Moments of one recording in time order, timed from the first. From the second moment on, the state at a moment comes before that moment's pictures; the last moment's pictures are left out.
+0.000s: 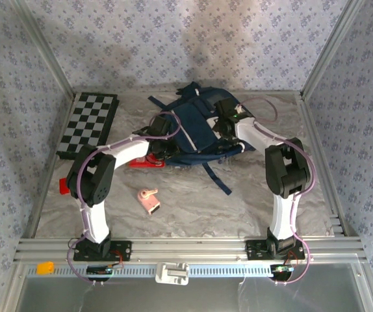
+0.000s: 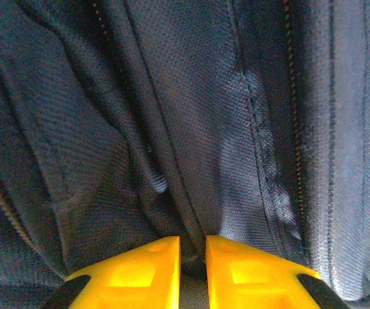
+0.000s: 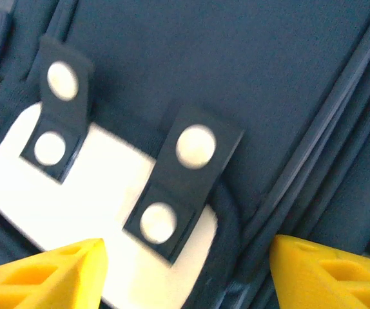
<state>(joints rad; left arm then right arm) -0.54 1.88 1.25 -0.40 0.14 -0.84 0.41 1.95 1.50 -0.60 0.25 0.97</state>
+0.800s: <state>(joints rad) -0.61 1.88 1.37 -0.56 0.10 -0.80 0.38 1.93 1.40 -0.49 0.28 1.04</state>
